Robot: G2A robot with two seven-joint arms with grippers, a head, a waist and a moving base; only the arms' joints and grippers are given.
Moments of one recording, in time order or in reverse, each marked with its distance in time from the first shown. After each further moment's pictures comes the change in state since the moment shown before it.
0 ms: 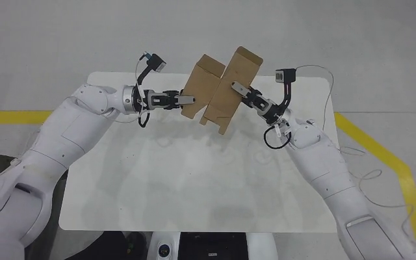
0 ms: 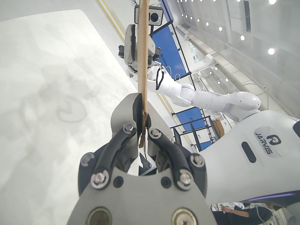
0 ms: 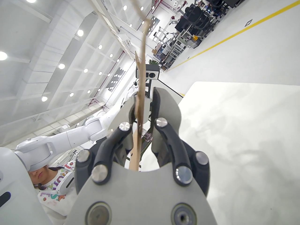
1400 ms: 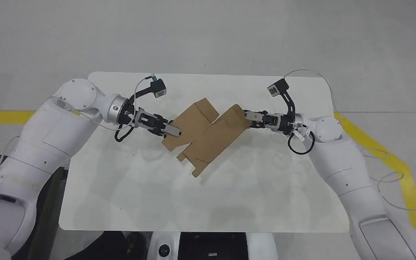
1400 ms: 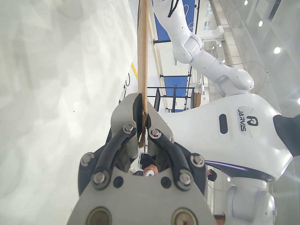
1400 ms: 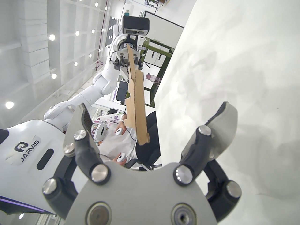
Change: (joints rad) left arm 0.056 0.097 -0.104 -0.163 0.018 0.396 -0.396; right arm 0.014 0.071 0.051 0.042 0.266 0.245 0.681
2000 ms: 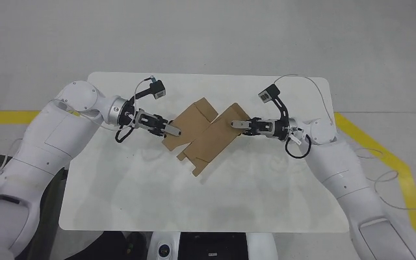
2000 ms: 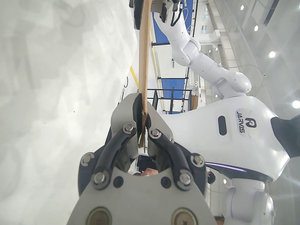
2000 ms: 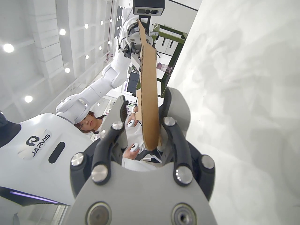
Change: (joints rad) left arm 0.023 -0.015 -0.027 0.029 0.007 0.002 -0.002; right arm -0.005 0.010 -0.065 -0.035 0.080 0.041 0.042
